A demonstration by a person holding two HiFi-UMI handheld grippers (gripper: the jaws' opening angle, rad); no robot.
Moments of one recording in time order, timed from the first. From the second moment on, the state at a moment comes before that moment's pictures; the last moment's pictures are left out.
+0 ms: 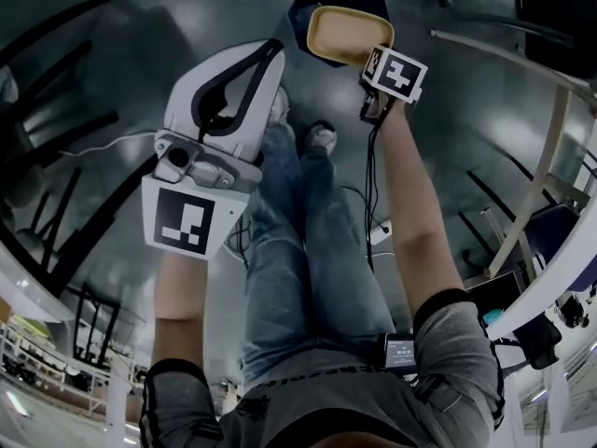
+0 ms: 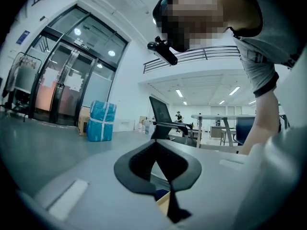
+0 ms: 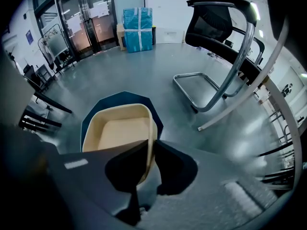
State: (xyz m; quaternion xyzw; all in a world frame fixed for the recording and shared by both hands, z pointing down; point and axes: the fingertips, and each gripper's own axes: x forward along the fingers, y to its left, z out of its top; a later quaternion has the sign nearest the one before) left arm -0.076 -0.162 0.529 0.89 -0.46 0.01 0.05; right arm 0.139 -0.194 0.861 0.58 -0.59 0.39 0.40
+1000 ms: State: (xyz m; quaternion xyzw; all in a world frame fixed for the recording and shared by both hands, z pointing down) left arm -0.072 -0.222 0.566 0.91 -0.41 0.04 0.04; right arm 0.121 -0.211 0.870 0.58 -0.60 0.42 0.36
